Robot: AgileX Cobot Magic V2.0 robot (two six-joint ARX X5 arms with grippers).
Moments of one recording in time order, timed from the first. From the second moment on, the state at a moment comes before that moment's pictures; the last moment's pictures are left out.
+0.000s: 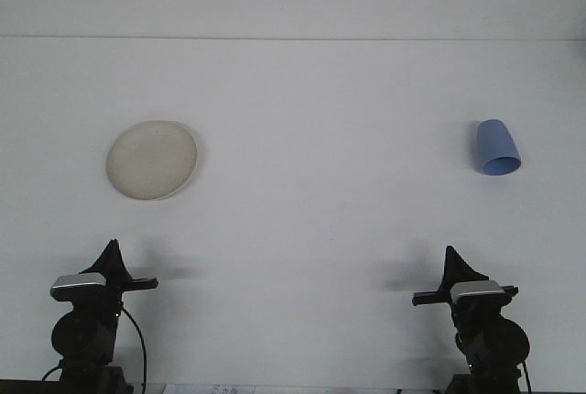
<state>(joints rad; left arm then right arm) -0.03 0.01 0.03 0.00 -0.16 -0.01 0.01 0.00 0.01 -0.12 -0.10 0.05</state>
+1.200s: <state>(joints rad) -0.03 0.01 0.03 0.00 -0.16 -0.01 0.01 0.51 0.61 -0.30 0.15 0.10</state>
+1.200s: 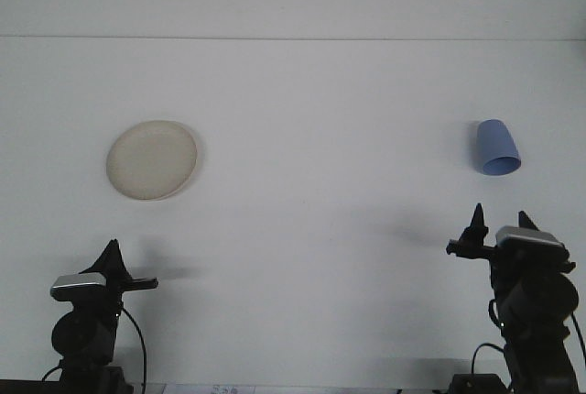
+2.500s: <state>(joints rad) -0.03 0.01 0.03 0.00 -0.16 -0.01 -0.52 1.82 0.92 0.47 -0.42 -0.21</state>
